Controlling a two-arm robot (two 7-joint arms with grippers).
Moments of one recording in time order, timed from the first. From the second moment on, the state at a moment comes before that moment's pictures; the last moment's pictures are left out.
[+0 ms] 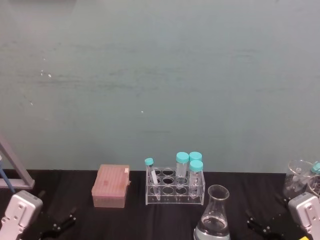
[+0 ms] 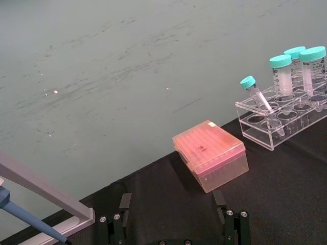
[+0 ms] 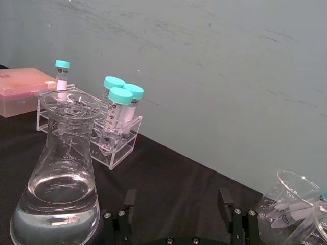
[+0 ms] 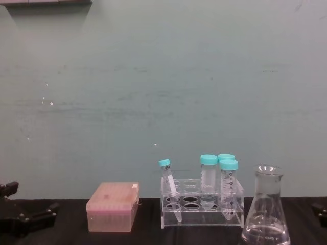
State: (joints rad) left arm -0.20 0.60 0.45 -1.41 -0.25 -0.12 0.03; right arm 0.20 0.60 -0.45 -1.41 0.25 -0.12 -0.03
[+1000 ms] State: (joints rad) left arm -0.20 0.60 0.45 -1.41 -0.25 -0.12 0.03; right arm 0.20 0.60 -0.45 -1.41 0.25 -0.12 -0.03
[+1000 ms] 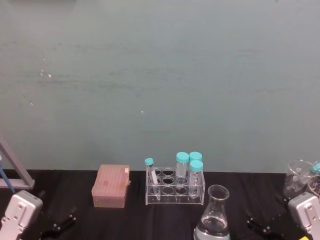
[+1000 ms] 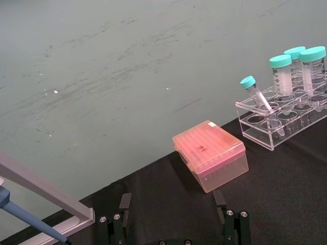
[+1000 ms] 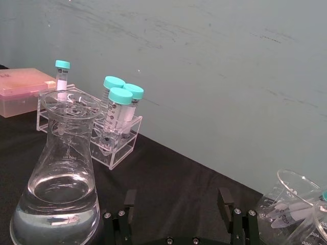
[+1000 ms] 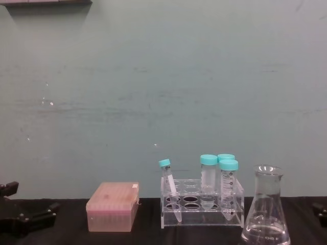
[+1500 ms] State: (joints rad) left arm -0.20 0.60 0.45 -1.41 -0.25 -0.12 0.03; right arm 0.20 0.60 -0.45 -1.41 0.25 -0.12 -0.03
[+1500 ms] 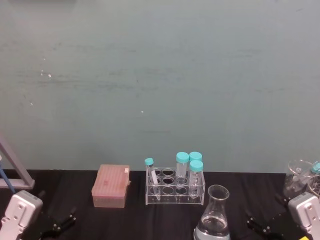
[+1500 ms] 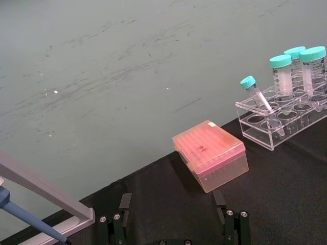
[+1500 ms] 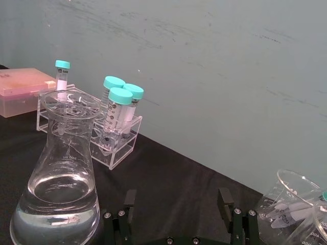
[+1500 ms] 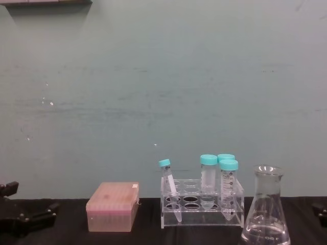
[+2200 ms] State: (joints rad) left arm -0.20 0.60 0.45 -1.41 -0.25 -0.12 0.03; right arm 0.33 0.49 -0.37 -1.39 0.29 -0.26 0.04
